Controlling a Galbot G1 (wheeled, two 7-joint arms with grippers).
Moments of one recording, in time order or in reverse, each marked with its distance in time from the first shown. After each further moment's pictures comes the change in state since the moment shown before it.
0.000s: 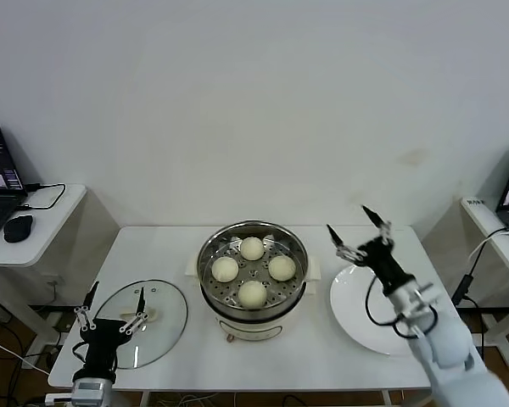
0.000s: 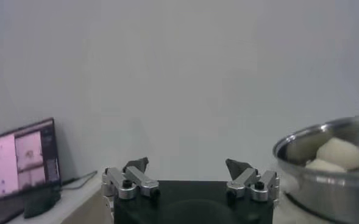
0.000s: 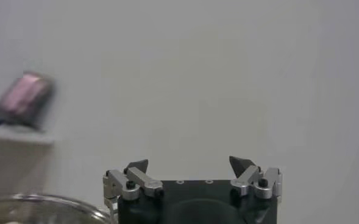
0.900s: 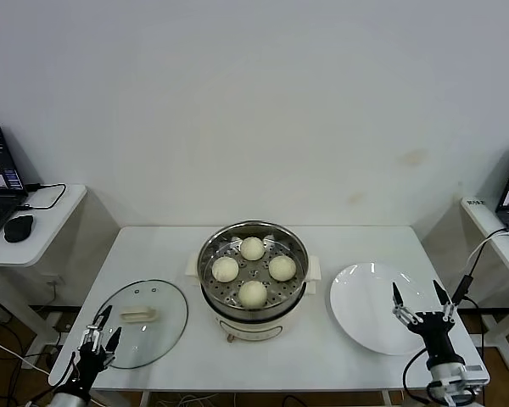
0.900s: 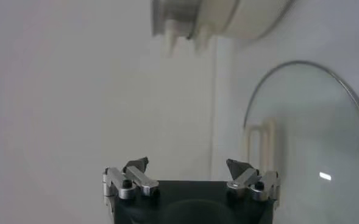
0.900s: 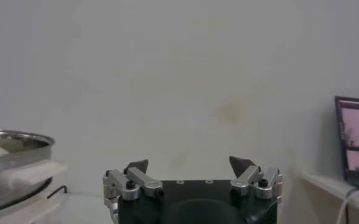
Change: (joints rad) left arm -0.009 0.143 -0.104 0.298 0.981 -0.103 0.009; right arm -0.285 0.288 0.283 0.015 -0.079 0.001 0.028
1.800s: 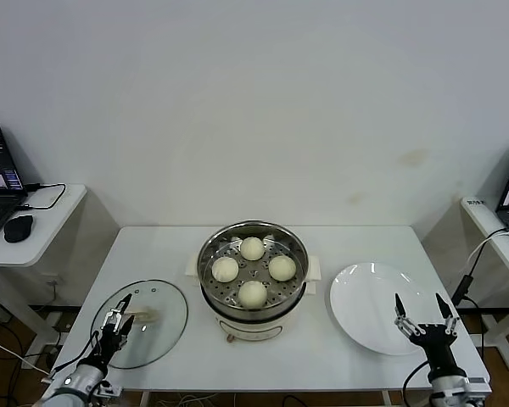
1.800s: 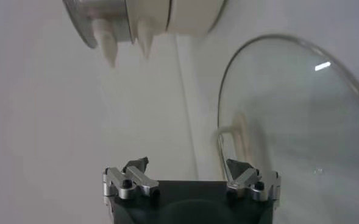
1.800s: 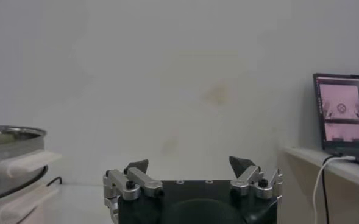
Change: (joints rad) left arm -0.249 0.024 0.114 0.242 0.107 -0.023 0.016; right arm -0.047 0.040 0.012 0.025 0.015 -0.022 -0.006
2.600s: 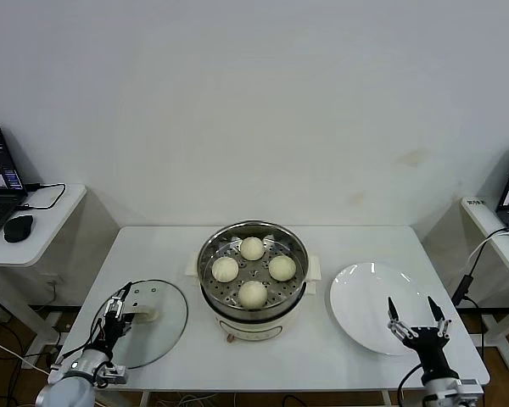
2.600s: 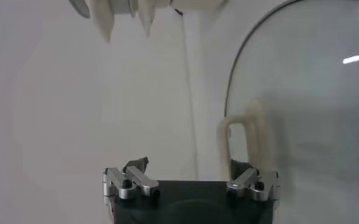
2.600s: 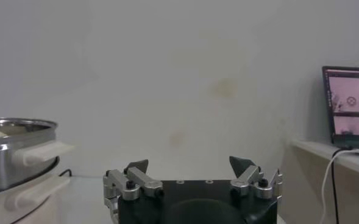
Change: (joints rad) left arm -0.129 -0.022 0.026 0.122 -0.054 -0.021 -0.020; right arm -0.003 0.009 -0.020 -0.010 -0.021 0.001 -0.008
